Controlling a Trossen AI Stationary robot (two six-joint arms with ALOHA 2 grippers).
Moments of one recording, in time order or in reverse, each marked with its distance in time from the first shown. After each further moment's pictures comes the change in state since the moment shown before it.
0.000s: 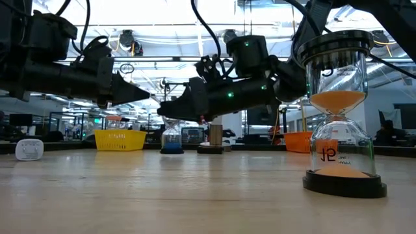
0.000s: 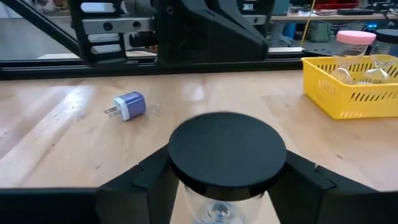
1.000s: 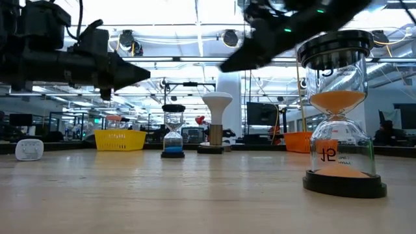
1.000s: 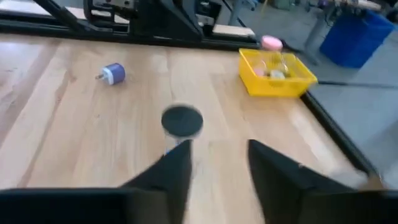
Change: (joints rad) left arm -0.001 -0.167 0.008 -0.057 0.068 -0.105; right arm 0.083 -0.702 -0.200 -0.734 0.264 -0.087
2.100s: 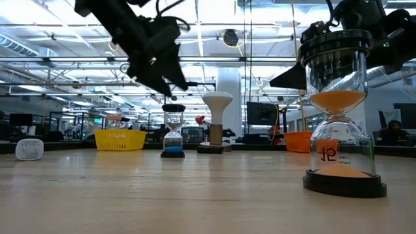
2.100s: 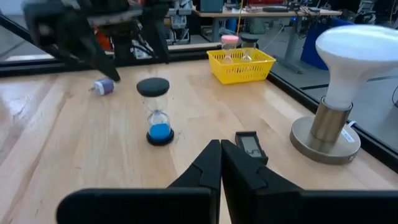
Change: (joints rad) left arm -0.053 0.059 0.864 -1.736 -0.040 -0.257; right arm -0.057 -0.348 -0.535 0.366 -0.007 0.122
